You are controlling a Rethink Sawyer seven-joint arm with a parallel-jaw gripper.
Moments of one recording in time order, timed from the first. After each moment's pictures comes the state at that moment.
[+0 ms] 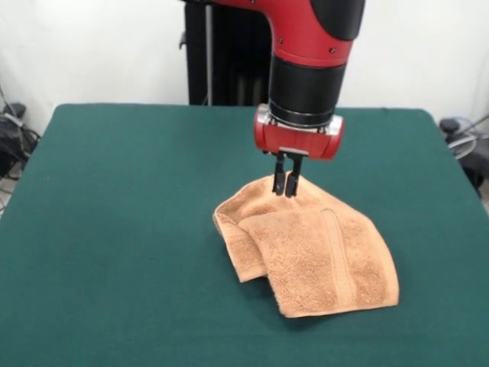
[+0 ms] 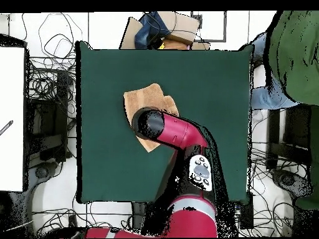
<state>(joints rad) -0.10 -0.54 -0.12 1.67 0.21 0.37 1.57</state>
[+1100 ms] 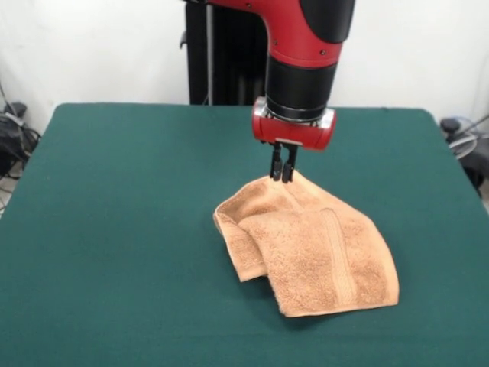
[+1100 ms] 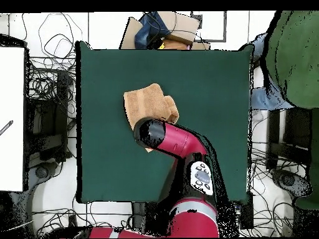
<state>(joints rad) -0.12 -0.54 -0.12 1.74 0.21 0.37 1.57</state>
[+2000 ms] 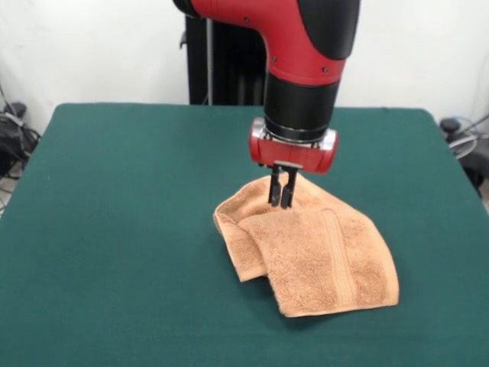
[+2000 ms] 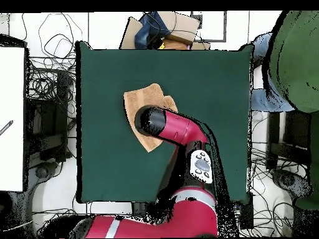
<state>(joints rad) -0.11 -0.49 -0.12 1.61 0.21 0.38 1.57</state>
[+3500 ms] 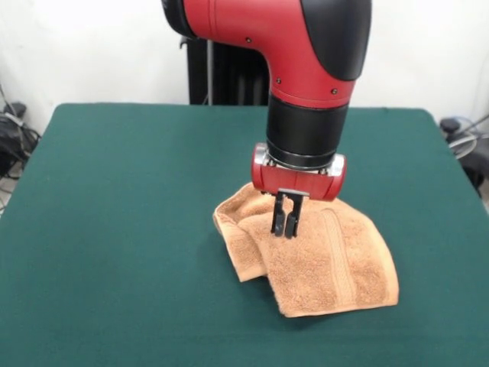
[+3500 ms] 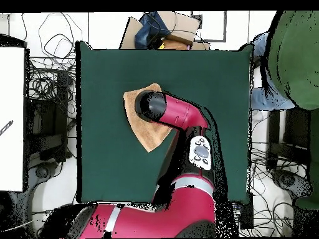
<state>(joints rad) -0.11 -0.43 -0.12 1.46 0.21 0.44 1.57</state>
